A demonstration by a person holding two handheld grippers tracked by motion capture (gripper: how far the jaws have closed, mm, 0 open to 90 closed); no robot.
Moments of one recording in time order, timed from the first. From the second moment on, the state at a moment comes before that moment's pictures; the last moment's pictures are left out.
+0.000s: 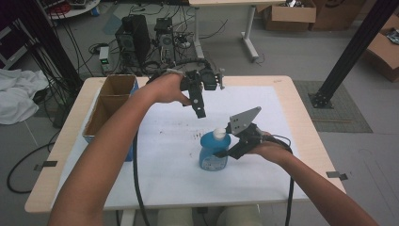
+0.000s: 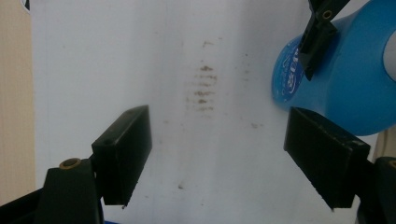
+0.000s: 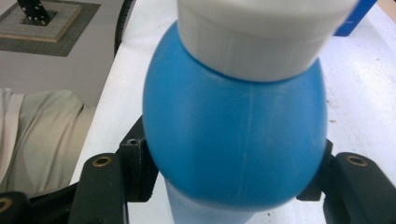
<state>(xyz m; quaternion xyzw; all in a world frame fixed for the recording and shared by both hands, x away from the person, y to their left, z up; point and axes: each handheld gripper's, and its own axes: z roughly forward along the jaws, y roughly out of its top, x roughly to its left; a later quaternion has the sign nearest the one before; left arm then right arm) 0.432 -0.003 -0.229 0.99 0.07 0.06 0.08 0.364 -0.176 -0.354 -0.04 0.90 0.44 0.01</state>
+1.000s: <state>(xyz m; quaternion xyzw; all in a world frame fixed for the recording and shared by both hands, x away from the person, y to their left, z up) 0.432 -0.003 -0.228 0.99 0.07 0.06 0.07 0.365 -0.179 -0.354 0.00 0.89 0.45 0.01</state>
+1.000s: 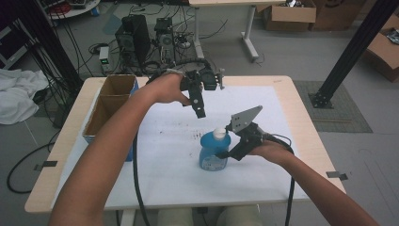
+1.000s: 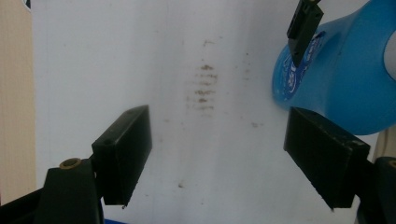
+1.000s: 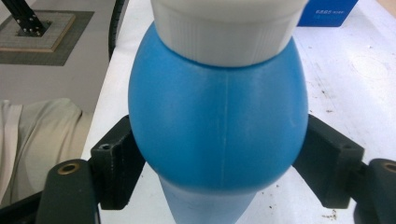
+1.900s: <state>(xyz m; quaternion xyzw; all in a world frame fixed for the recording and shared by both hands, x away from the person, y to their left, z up) 0.433 0.000 -0.229 0.99 0.08 0.06 0.08 0.363 -0.193 -0.344 0.03 0.89 0.46 0.00</state>
